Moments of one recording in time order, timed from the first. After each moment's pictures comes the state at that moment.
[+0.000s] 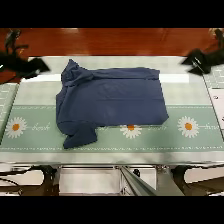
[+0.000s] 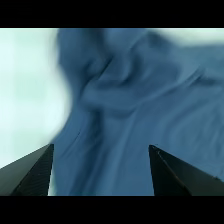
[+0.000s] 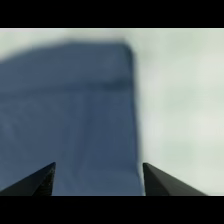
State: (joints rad) left arm 0.27 -1.49 1.42 1.13 -1.23 -1.42; right arm -0.39 -1.62 1.64 -1.00 1.42 1.42
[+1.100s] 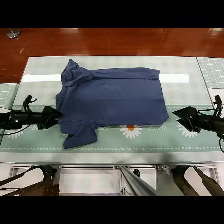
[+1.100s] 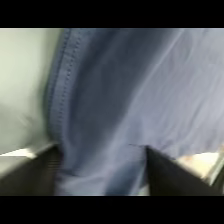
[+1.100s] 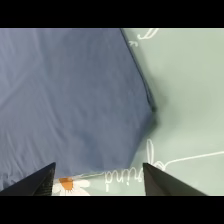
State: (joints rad) left arm 0.46 -1.30 0.57 0.73 -1.10 -1.15; right arm -0.62 -0.92 0.47 -0.69 1.16 1.18
